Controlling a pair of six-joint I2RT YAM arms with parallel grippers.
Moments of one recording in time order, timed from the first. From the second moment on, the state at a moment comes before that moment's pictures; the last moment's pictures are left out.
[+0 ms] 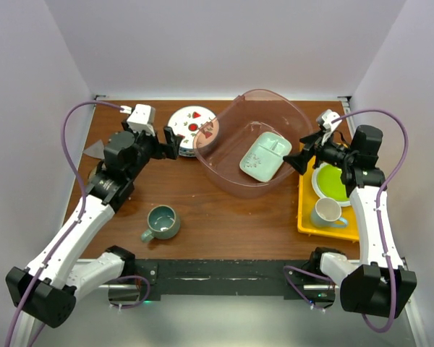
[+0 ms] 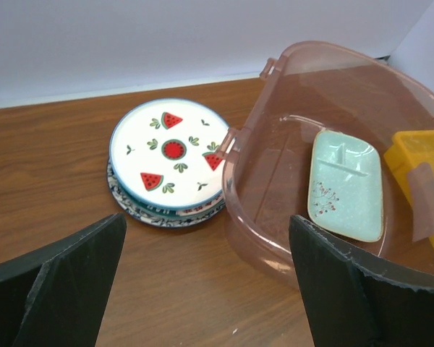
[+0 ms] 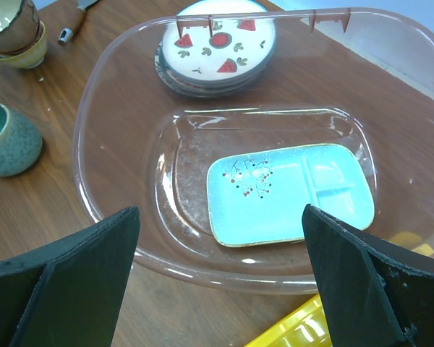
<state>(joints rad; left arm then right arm) -0.41 0.98 0.94 -0.12 -0.06 -0.17 -0.16 1.05 0.96 -0.32 -0.97 -0.28</state>
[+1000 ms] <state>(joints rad) -0.06 1.42 1.07 -0.09 0.10 -0.42 -0.16 1.05 0.96 -0.32 -0.98 -0.28</state>
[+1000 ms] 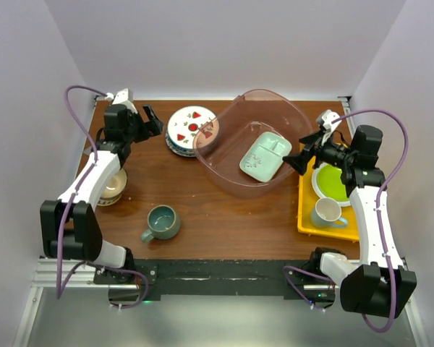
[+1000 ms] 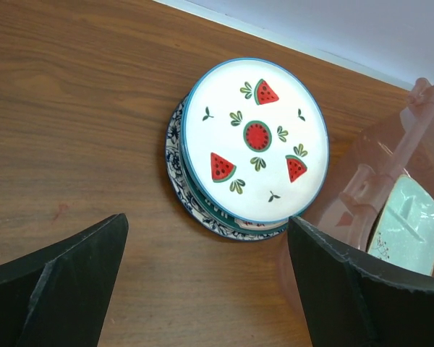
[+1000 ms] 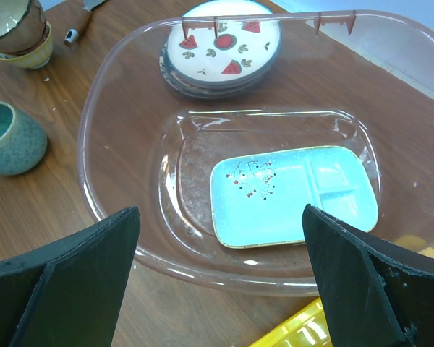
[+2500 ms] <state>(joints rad) -0.11 2.13 1.63 -0.32 0.11 -0.30 -0.16 1.05 0.96 -0.32 -0.98 -0.28</state>
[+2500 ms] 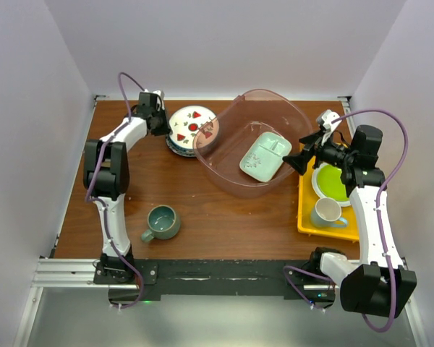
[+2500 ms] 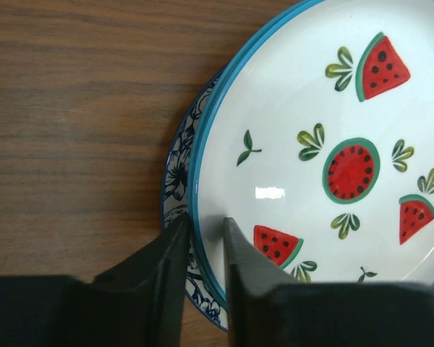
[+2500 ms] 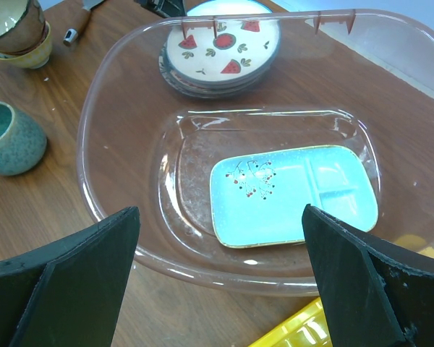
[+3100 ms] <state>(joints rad) -0.12 2.10 1.64 -0.36 0.03 -0.28 -0.16 1.05 0.96 -0.32 -0.98 -0.28</state>
